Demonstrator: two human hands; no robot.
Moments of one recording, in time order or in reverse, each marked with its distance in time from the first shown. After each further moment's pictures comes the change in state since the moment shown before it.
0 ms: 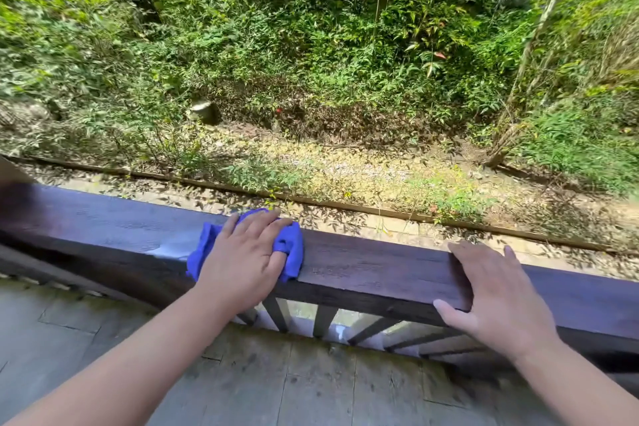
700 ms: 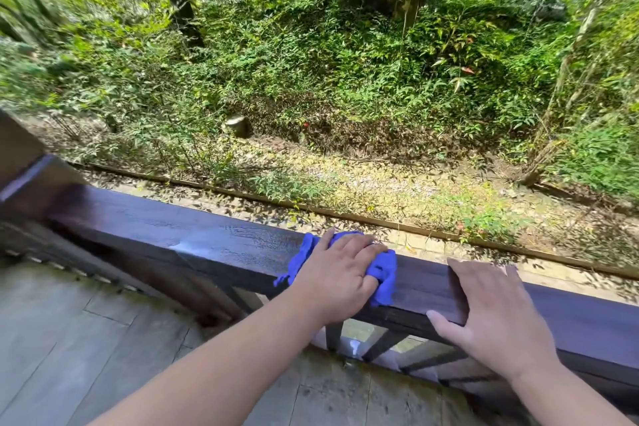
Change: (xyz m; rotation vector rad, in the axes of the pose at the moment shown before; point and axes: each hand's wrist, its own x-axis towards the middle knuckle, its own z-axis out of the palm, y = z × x) left_hand 0.024 0.131 0.018 -0.034 -0.068 0.228; right_hand -0.003 0.003 -0.001 0.013 0.056 -0.053
